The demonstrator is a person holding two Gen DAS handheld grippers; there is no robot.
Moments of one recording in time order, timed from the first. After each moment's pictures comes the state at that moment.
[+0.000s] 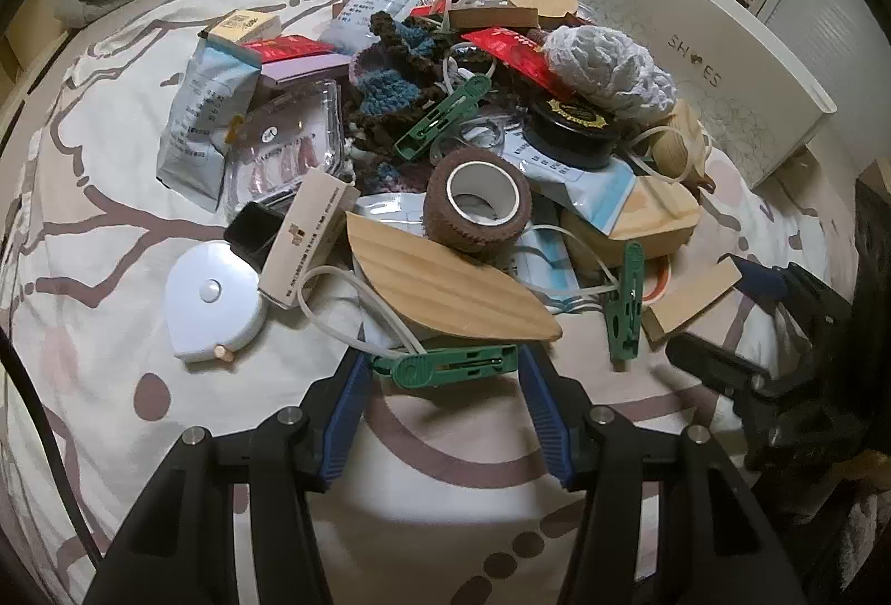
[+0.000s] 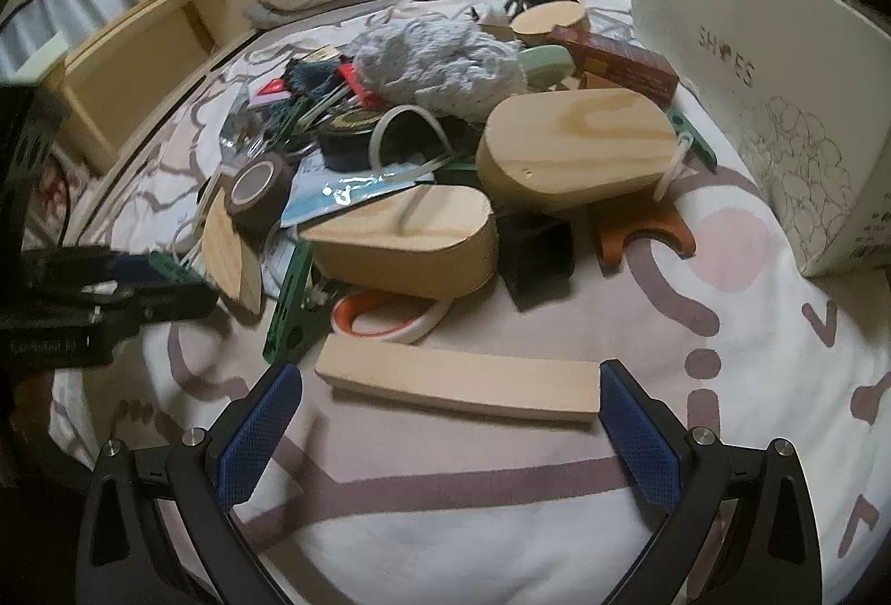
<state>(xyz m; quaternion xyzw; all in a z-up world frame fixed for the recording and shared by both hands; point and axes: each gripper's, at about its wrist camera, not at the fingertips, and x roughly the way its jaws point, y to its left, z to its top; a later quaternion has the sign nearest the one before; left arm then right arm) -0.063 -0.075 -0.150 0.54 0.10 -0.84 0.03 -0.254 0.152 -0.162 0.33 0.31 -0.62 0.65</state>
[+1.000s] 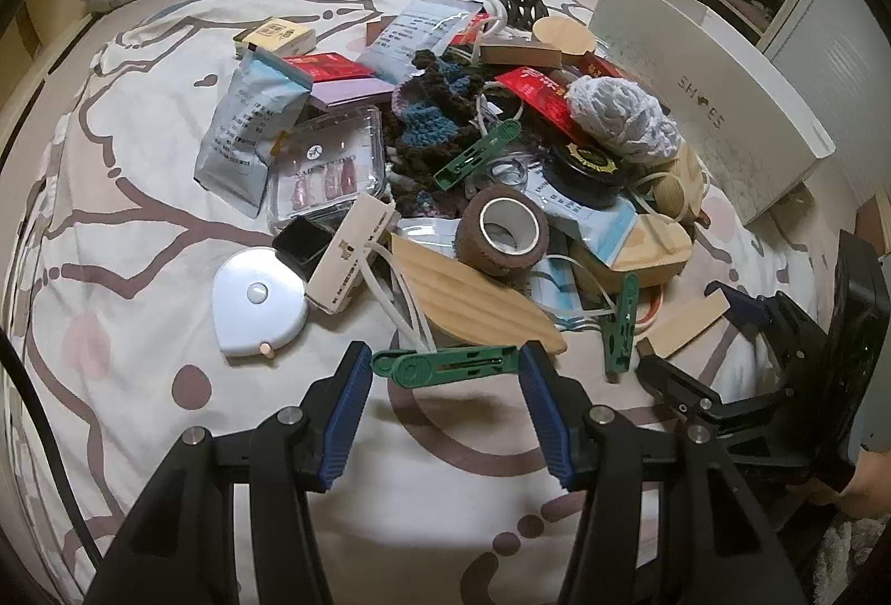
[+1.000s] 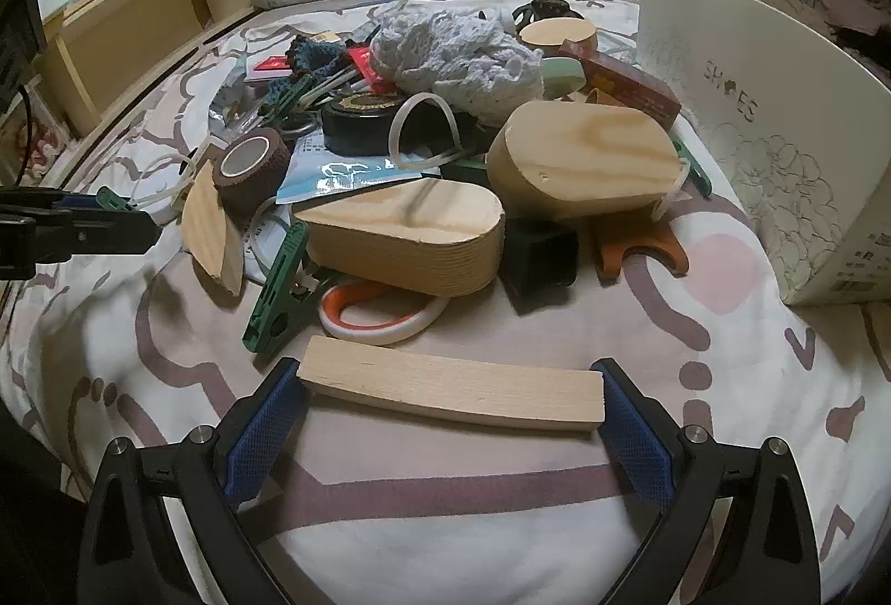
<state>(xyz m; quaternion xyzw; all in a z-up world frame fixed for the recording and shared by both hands) -0.051 -0.094 -0.130 0.52 0.15 -0.84 0.06 -0.239 0.155 -0.168 0.28 0.35 -0.64 0.63</state>
